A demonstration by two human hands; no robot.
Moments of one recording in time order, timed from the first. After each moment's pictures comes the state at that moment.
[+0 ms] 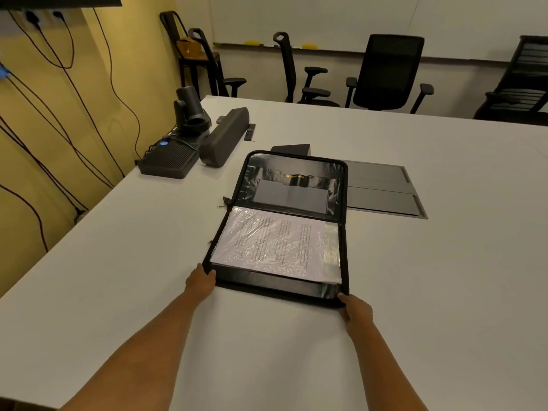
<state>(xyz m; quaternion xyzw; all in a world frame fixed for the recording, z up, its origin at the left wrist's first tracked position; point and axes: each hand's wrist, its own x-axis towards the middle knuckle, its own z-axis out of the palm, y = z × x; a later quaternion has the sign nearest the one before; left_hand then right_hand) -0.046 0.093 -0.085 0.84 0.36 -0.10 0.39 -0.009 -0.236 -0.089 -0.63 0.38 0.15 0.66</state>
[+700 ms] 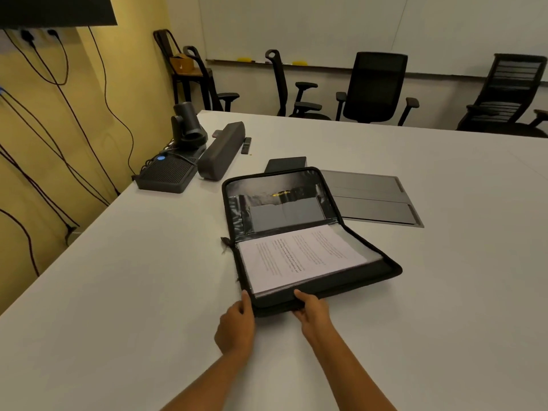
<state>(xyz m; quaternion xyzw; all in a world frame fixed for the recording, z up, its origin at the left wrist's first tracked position) -0.092 -0.002 -0.073 0.82 0.39 0.05 0.42 -0.027 -0.129 -0.057 -0.47 0.30 0.17 0.81</state>
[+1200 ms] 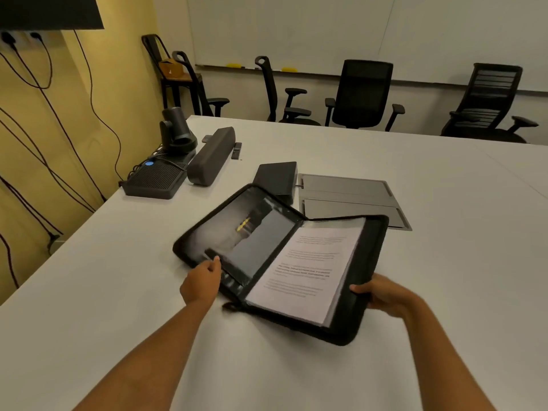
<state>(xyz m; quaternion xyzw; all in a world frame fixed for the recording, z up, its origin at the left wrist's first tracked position) -0.017 0.080 -0.046 0.88 0.34 0.10 0.31 0.034 -0.278 0.008 -0.73 0.12 0.30 0.61</state>
